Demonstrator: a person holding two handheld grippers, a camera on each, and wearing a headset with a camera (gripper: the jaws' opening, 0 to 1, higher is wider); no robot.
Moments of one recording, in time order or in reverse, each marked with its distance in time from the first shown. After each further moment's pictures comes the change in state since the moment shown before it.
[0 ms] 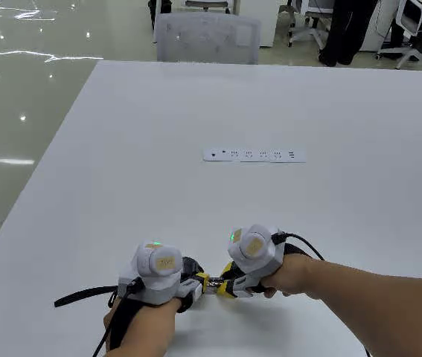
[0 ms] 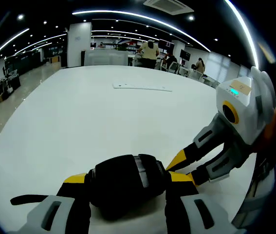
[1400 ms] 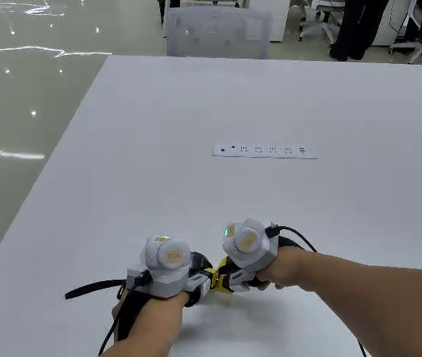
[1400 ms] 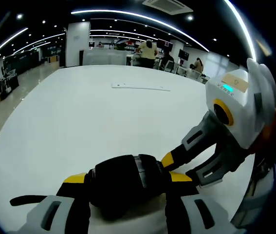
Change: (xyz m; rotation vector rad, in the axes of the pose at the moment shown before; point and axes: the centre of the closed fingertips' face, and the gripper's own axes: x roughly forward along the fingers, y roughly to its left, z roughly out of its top) left arm -0.001 -0.001 0.000 0.002 0.004 -0.018; right arm 0.014 0.009 0.017 -0.072 0.005 0.039
